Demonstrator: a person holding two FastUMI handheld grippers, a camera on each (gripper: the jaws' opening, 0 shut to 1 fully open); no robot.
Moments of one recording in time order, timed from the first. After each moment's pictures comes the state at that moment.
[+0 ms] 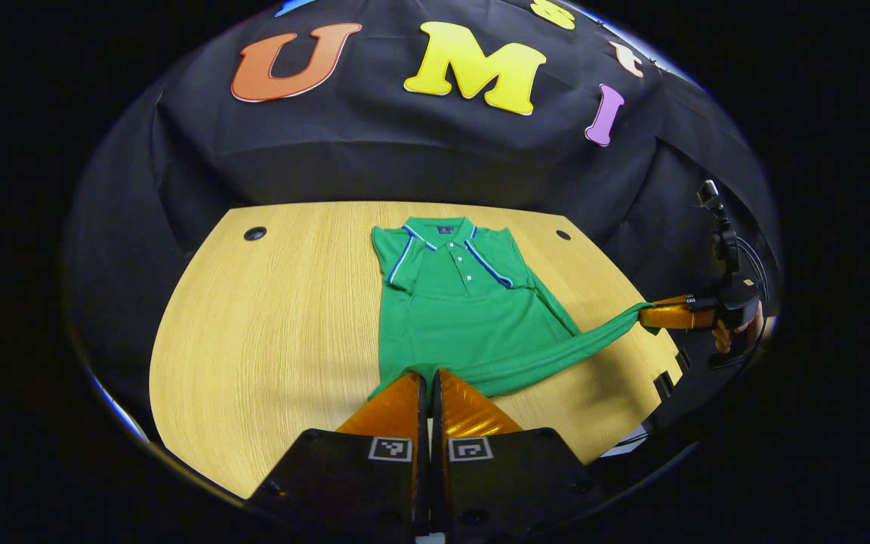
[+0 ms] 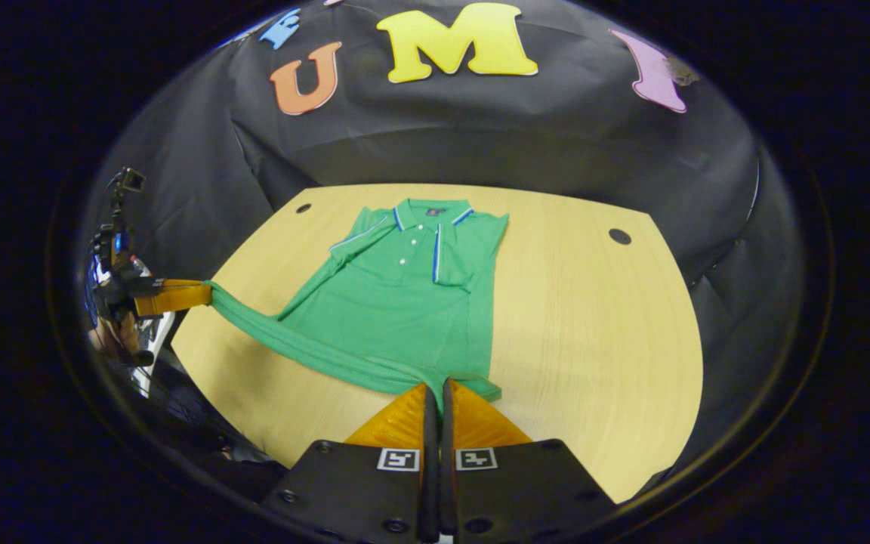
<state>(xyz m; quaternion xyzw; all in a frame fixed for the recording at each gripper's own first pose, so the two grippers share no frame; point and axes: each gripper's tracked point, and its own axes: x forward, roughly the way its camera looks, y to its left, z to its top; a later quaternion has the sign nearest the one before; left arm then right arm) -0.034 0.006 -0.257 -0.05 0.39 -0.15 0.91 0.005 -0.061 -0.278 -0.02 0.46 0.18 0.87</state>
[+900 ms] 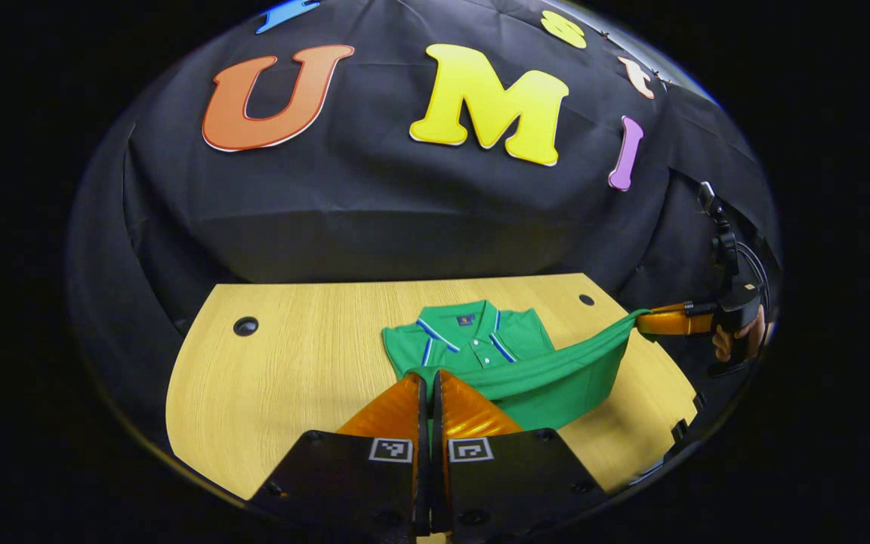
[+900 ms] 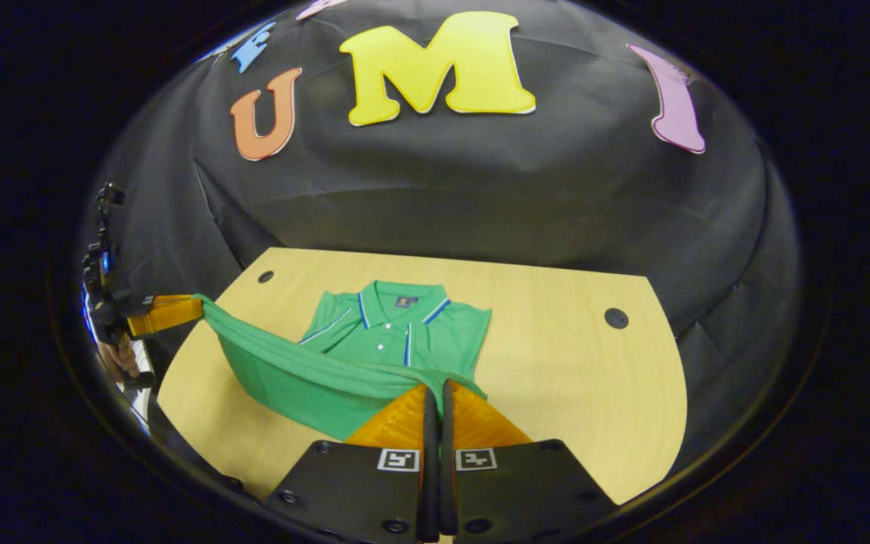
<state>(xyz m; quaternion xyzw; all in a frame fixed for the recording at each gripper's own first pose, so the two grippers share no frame) 0.143 0.014 -0.228 -0.06 0.30 -0.14 0.94 0.171 -0.033 -0.254 0.00 0.41 0.14 0.90</state>
